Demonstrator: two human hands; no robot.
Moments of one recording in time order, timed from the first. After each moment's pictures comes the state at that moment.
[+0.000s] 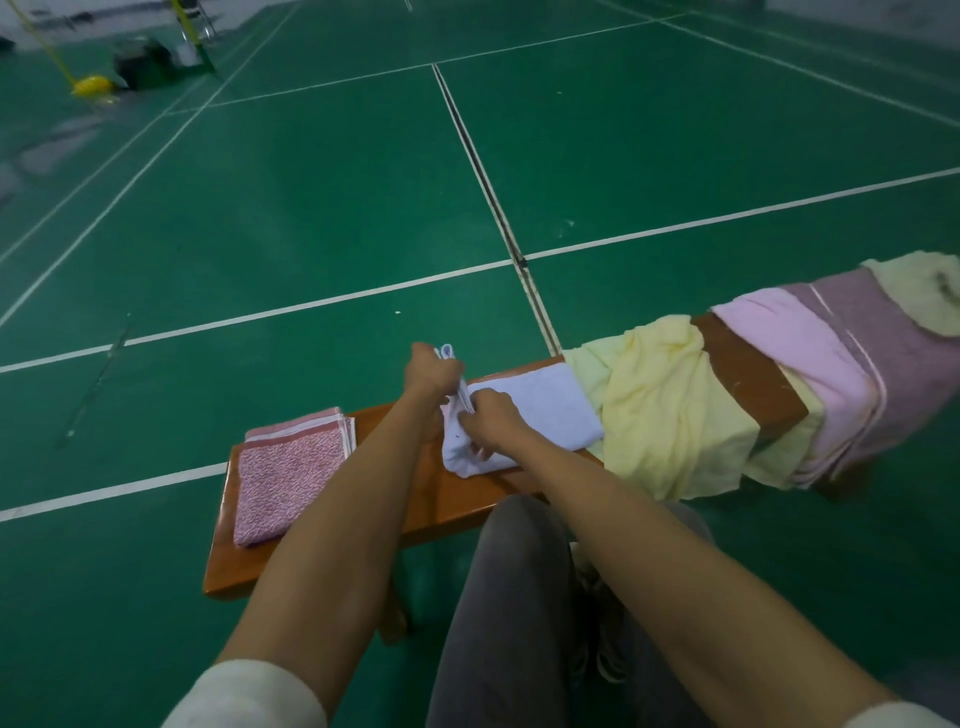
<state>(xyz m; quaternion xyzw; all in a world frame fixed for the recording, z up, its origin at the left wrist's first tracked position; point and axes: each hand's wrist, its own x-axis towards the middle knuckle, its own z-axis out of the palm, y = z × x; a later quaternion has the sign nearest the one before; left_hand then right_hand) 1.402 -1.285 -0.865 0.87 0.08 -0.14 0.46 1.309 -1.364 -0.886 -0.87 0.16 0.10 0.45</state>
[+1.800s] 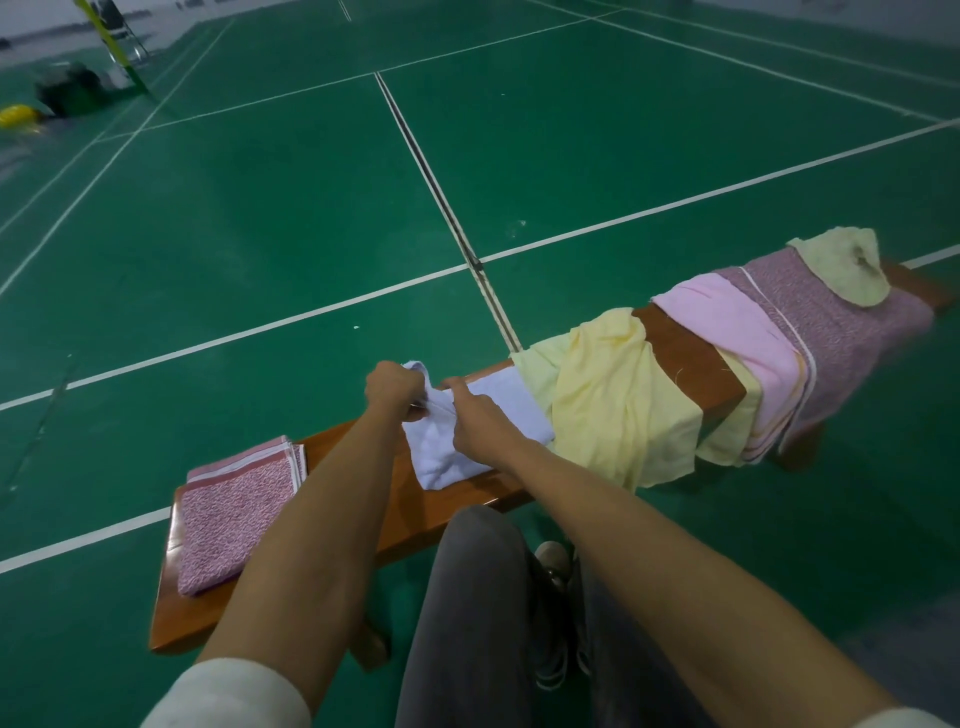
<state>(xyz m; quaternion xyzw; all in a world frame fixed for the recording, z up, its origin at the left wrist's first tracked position) 1.406 -1.320 -0.871 0.91 0.09 -0.15 0.38 1.293 -1.418 -0.898 -0.93 0.08 0.03 0.35</state>
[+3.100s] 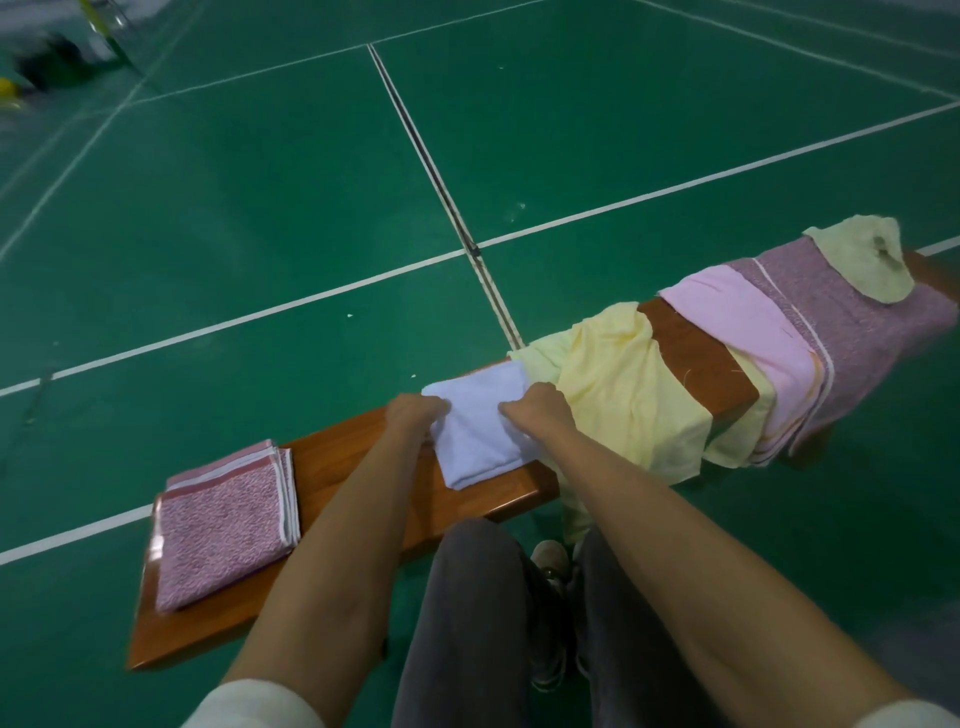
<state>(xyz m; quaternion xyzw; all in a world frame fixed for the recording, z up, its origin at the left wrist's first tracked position) 1.414 -1.339 -0.929 0.87 0.15 -0.30 0.36 1.313 -1.495 -0.941 -0.85 0.36 0.07 0.38</state>
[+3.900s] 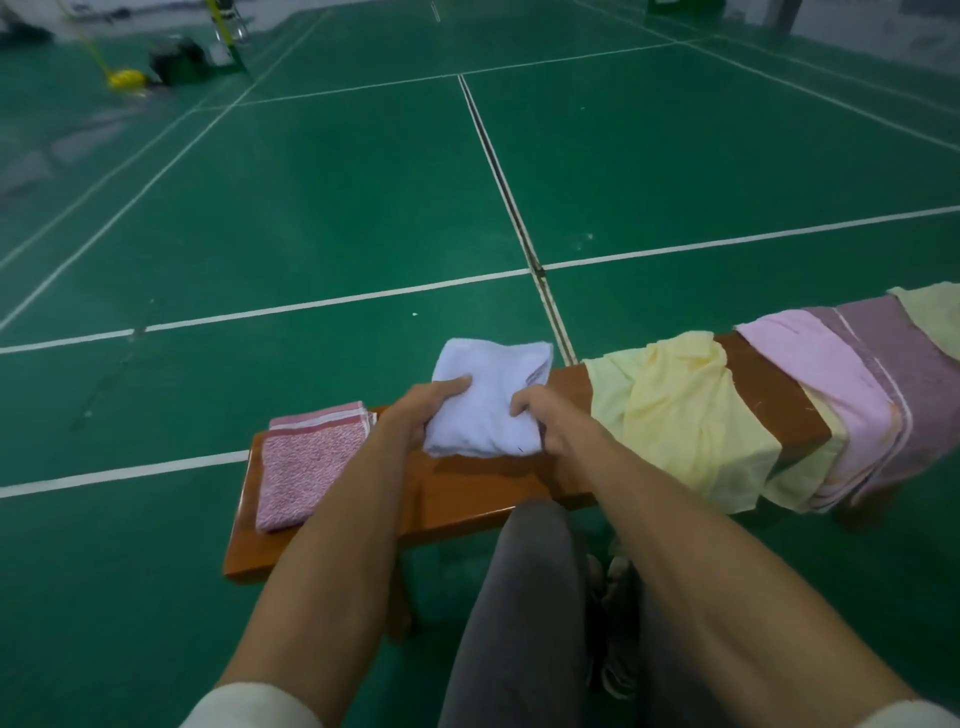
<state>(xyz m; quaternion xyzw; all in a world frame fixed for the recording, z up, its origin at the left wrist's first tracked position) 1.392 -1.213 -0.877 0.72 0.11 -0.35 0.59 1.303 -1.391 -0.869 -0.61 0.31 0.14 0.72</state>
